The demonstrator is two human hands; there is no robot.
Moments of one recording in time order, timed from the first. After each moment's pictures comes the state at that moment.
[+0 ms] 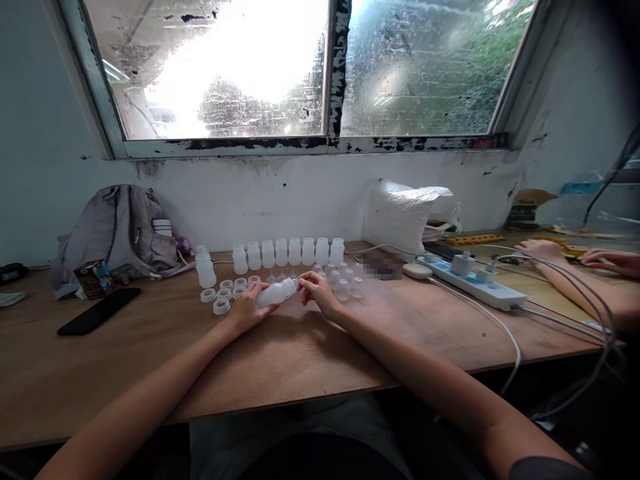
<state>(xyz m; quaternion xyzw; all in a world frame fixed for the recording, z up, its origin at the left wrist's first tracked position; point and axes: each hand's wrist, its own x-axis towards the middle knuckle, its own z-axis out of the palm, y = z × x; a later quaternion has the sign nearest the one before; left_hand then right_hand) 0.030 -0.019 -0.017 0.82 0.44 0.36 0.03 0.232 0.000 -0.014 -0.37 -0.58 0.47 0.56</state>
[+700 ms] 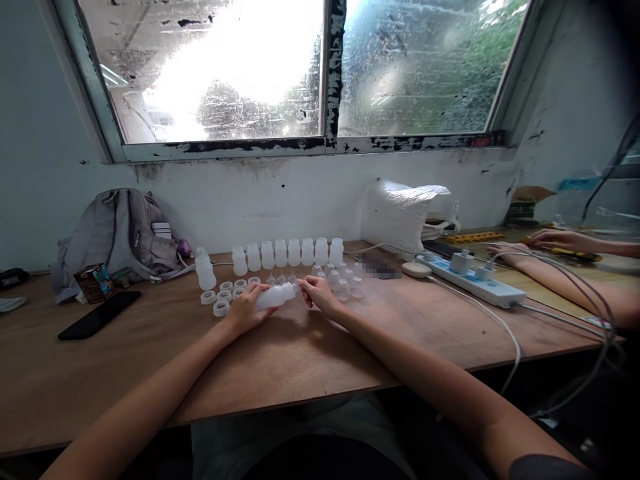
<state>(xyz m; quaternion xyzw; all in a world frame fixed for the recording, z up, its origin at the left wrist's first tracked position) 0.025 -0.020 -0.017 0.83 0.43 0.35 -0.02 0.233 0.003 -0.017 -0.39 -0.61 0.43 0.54</state>
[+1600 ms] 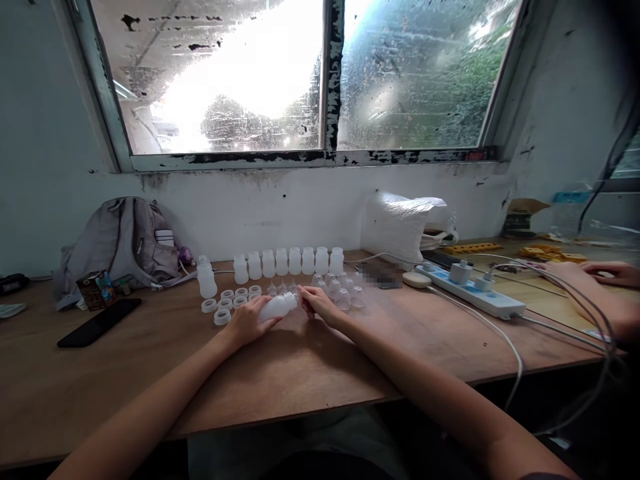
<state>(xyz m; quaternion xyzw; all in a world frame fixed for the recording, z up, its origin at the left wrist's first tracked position) 0.026 -0.025 -0.013 0.85 0.41 0.31 -0.06 0.236 0.003 -0.013 -0.38 -0.64 0.48 0.46</state>
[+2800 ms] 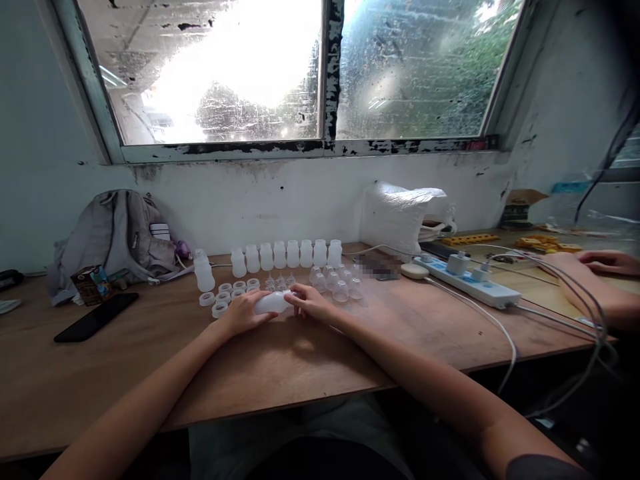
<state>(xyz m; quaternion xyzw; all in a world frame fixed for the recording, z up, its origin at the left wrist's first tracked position) 0.019 -0.025 -0.005 0.88 0.39 0.27 -0.01 0.232 -0.009 -0.016 -0.39 -0.78 0.34 0.36</state>
